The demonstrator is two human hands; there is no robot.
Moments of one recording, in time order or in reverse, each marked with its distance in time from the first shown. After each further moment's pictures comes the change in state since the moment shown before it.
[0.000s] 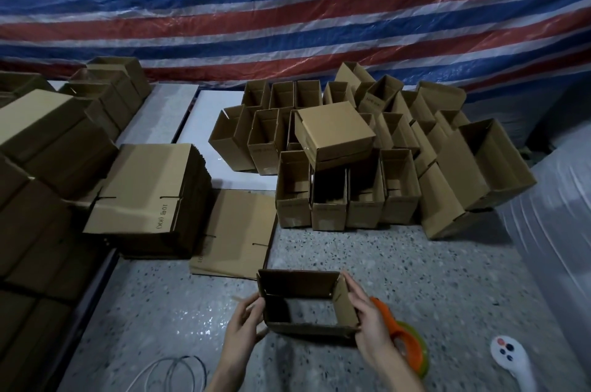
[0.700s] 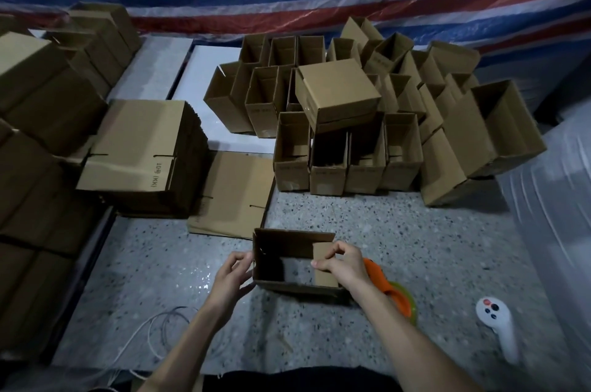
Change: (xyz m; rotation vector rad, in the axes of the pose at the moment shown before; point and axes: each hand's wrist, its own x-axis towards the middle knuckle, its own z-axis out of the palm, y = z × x) left_hand 0.026 -0.003 -0.023 -0.007 -0.133 -0.043; right_hand 0.044 -0.023 0.031 -0.786 0.228 0.089
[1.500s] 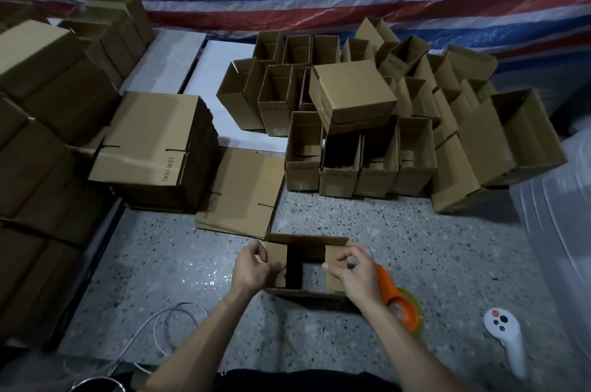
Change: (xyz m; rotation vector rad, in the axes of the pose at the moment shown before) left_hand 0.027 0.009 0.024 0.496 0.201 0.136; right_hand -0.008 0.021 0.005 -0.039 0.128 -0.259
